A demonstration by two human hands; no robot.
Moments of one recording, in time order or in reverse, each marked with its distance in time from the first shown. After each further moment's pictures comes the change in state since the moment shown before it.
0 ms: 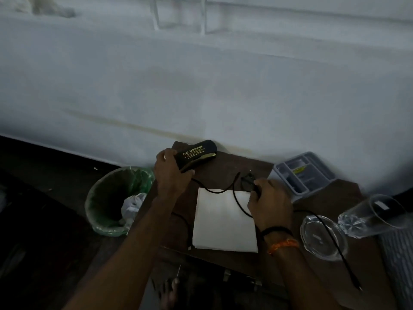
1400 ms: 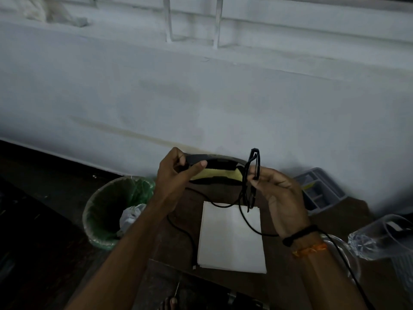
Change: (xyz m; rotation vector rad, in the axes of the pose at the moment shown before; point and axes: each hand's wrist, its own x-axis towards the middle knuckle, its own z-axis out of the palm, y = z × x) left_hand 0.002 0.023 -0.034 -0.879 -0.148 0.069; right_hand 0.027 -0.040 -0.044 1.424 -0.203 0.034
